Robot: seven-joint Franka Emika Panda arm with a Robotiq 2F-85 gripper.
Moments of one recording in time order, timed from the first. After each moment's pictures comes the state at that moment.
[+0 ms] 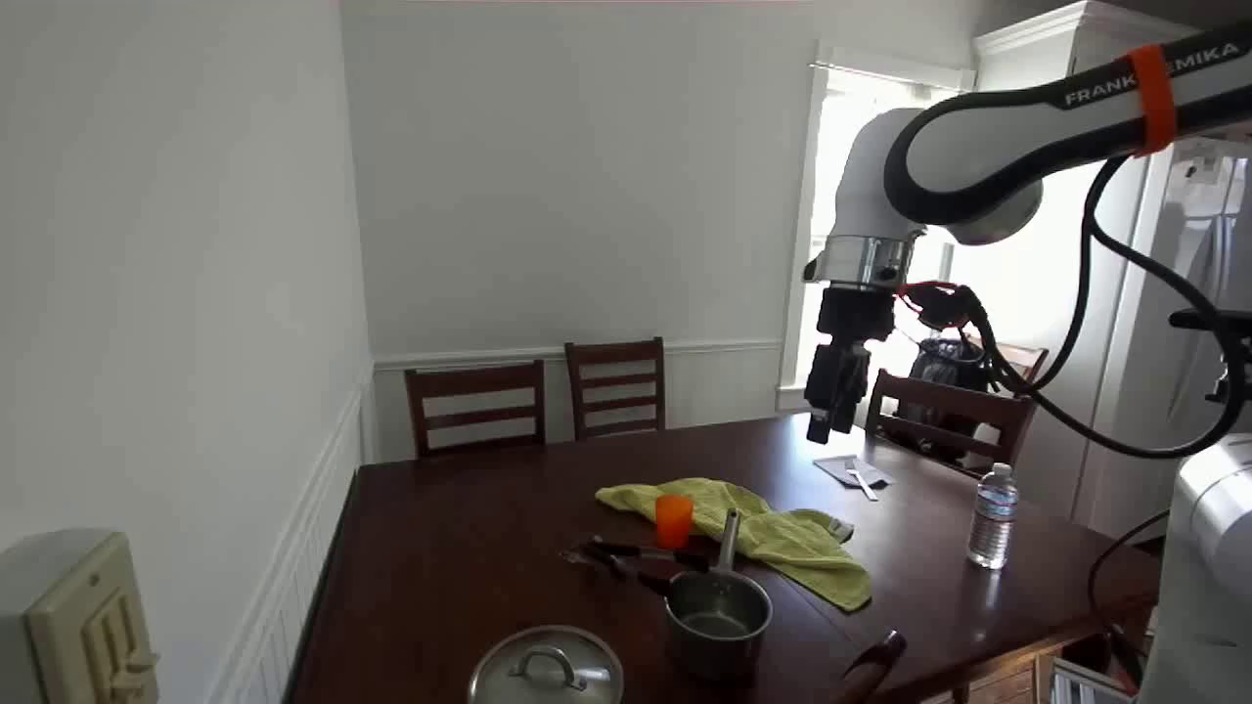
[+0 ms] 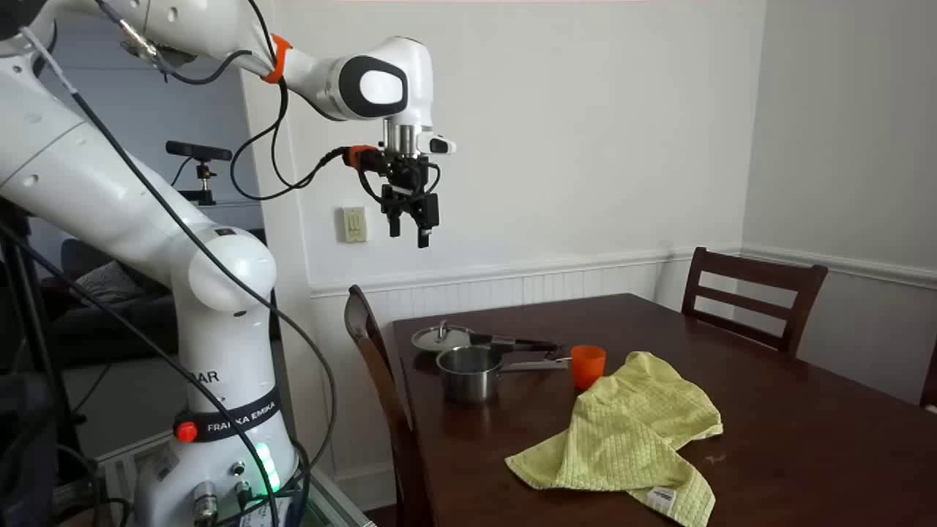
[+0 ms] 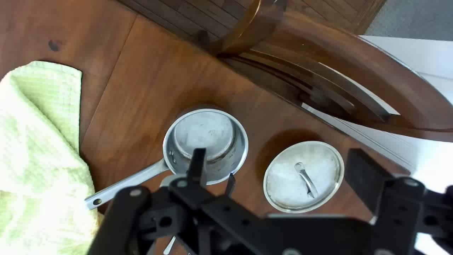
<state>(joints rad) 0.00 -0.76 -0.14 -2.62 0.07 1.90 -0.08</state>
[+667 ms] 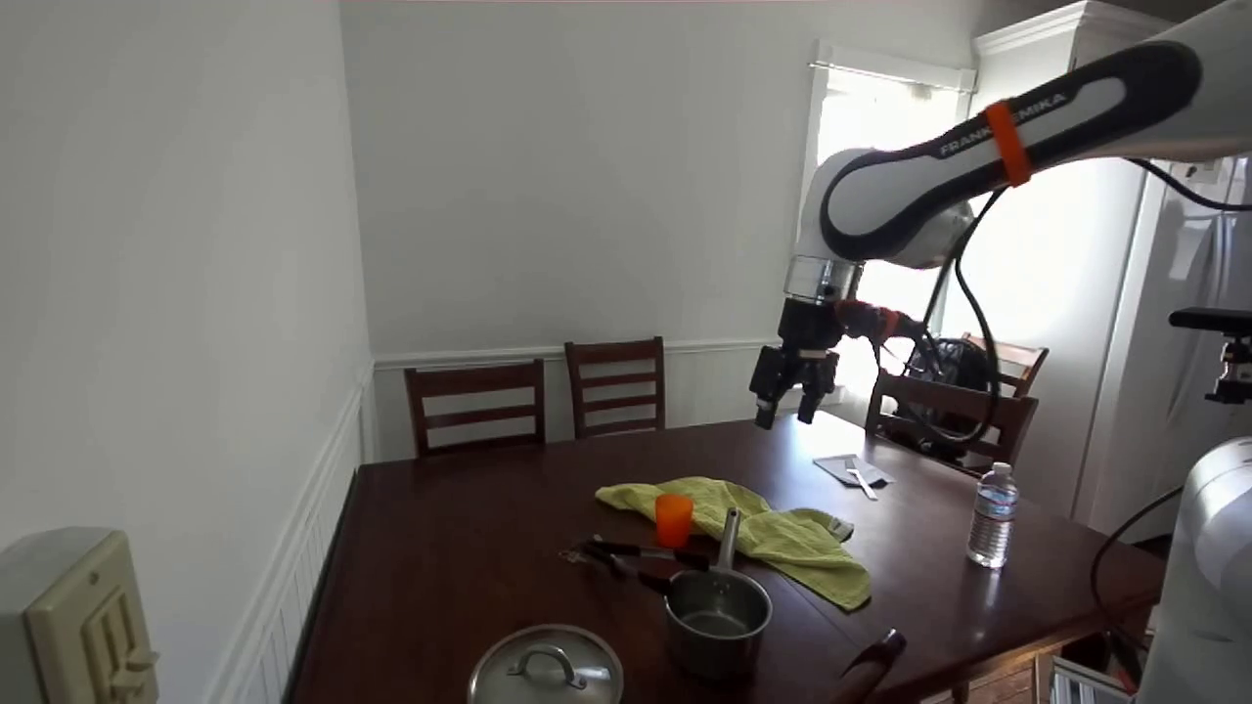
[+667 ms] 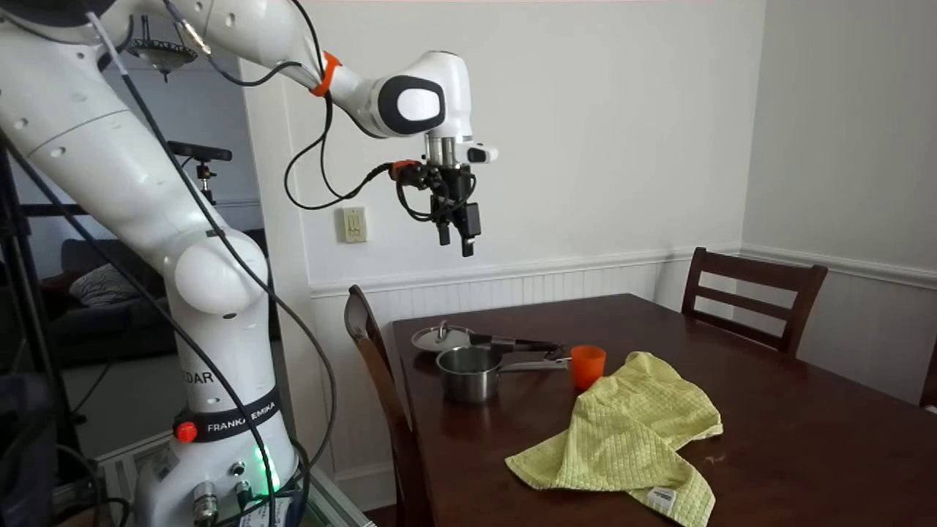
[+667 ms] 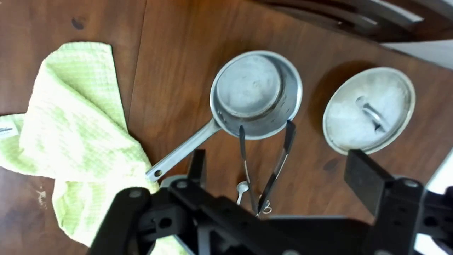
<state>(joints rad) -0.11 -0.52 -0.13 -2.53 0.06 2.13 0.02</state>
